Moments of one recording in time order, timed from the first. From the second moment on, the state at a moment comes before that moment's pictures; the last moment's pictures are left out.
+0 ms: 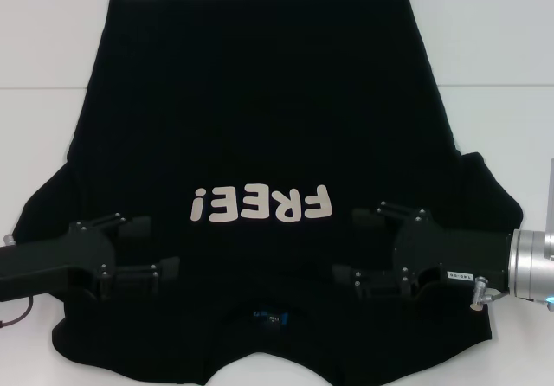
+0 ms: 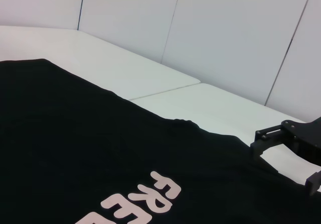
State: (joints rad) left arm -0.47 -2.04 0.40 0.60 2.20 1.62 -1.28; right arm 0.59 2.10 -0.75 -0.42 -1.95 -1.39 1.01
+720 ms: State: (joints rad) left arm -0.48 -2.02 0.35 0.60 2.20 1.60 -1.53; right arm 0.59 2.10 -0.75 -0.42 -1.95 -1.39 1.01
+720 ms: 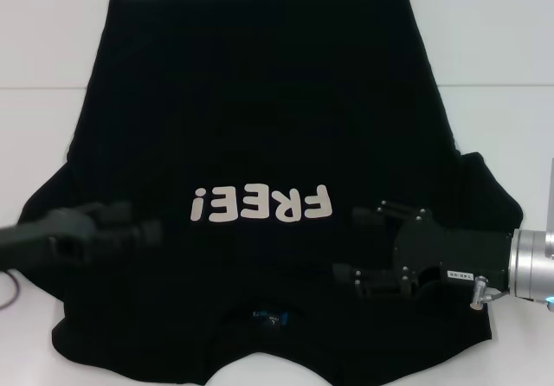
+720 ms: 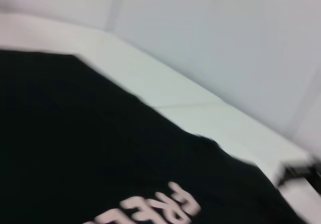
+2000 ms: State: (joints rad) left arm -0.51 -1.86 0.17 0.62 2.54 1.57 -2.52; right arm 0.59 2.10 -0.73 -0.37 -1.90 -1.34 1.06
